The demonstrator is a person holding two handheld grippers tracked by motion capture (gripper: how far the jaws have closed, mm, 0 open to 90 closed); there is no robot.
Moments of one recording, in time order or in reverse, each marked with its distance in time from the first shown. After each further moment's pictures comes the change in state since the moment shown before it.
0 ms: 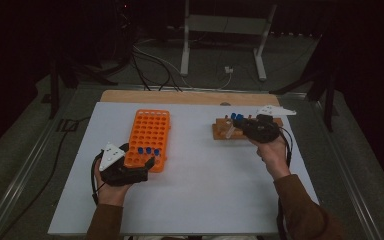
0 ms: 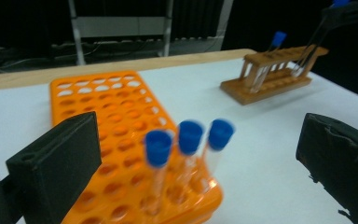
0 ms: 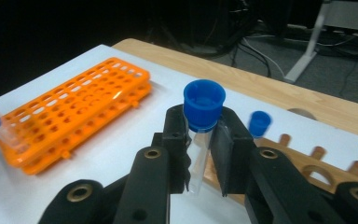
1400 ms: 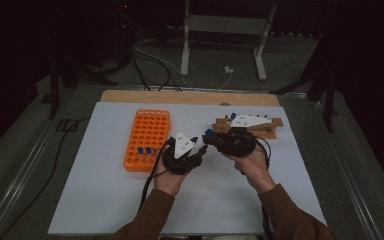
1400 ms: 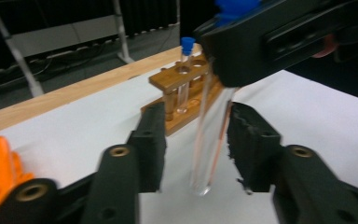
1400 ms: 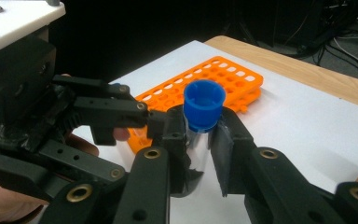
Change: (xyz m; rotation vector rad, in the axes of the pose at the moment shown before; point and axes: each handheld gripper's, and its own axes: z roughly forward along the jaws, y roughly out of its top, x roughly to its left) left arm -0.109 0.035 0.095 0.063 -0.114 0.201; right arm 0.083 0.008 0.009 0.026 0.284 -0.053
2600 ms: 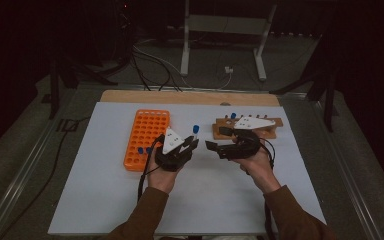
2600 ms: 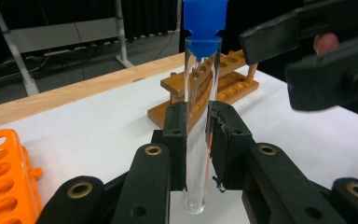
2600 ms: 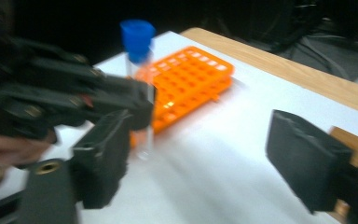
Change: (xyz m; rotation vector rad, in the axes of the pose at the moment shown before) left arm 0.023 -0.003 -0.011 -0.035 -0.013 -0.082; right arm -0.010 -0.011 -0.007 0.023 -0.104 -0.033
